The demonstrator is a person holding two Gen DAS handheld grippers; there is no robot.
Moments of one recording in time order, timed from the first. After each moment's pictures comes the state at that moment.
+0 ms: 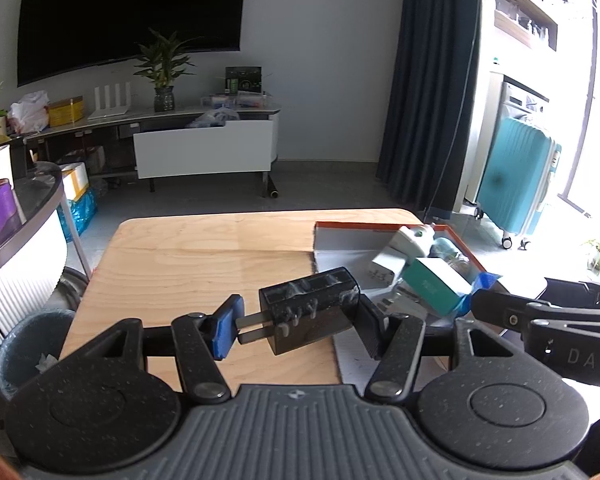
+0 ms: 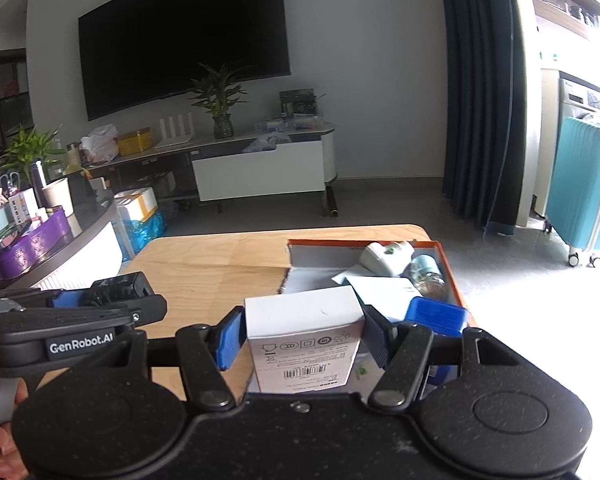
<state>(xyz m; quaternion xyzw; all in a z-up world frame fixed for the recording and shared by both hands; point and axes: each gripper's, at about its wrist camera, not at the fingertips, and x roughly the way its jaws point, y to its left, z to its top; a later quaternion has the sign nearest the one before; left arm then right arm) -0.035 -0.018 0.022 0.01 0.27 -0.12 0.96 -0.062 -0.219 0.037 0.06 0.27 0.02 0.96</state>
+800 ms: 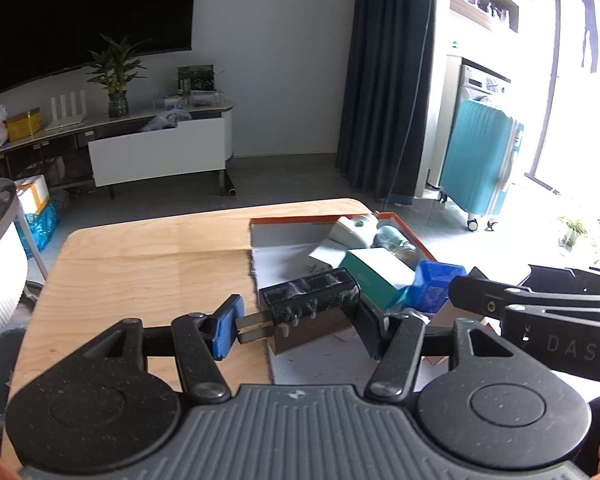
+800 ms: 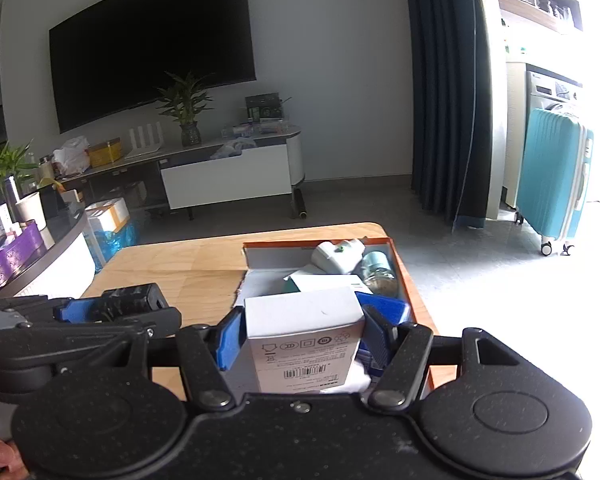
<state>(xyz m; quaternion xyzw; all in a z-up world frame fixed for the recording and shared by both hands) -0.034 -0.059 0.017 0.03 0.27 -0.17 0.95 -0.073 -0.254 0.037 0.07 0.27 -0.02 0.96</state>
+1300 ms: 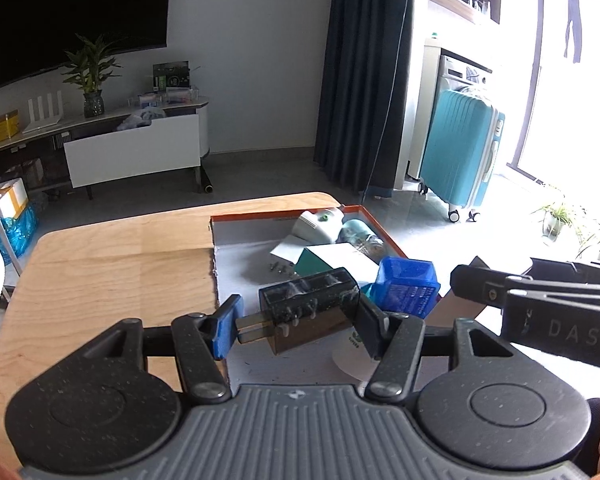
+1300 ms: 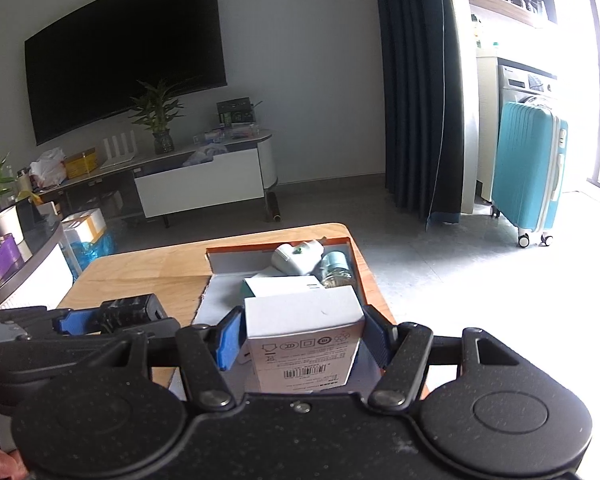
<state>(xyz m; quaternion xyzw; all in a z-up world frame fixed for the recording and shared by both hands) -0.034 -0.086 0.011 0.04 0.28 -0.20 0.94 -0.079 -0.285 0.034 0.08 0.27 -0.05 0.96</state>
